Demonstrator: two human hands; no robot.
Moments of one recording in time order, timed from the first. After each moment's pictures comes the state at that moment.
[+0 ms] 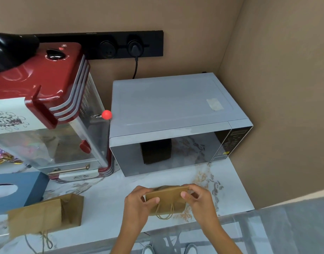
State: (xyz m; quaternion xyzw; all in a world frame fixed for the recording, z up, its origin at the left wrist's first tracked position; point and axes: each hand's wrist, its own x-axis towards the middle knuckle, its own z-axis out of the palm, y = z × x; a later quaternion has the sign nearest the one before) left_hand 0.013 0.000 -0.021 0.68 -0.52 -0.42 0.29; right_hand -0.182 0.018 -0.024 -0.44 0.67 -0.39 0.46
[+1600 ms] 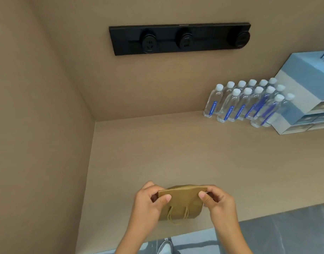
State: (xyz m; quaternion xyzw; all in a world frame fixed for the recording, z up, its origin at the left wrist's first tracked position) left_hand -0.674 -0.048 0.006 0.57 -0.58 -0.47 0.36; right_hand -0.878 -0.012 -0.001 -0.36 0.66 -0.48 0.45
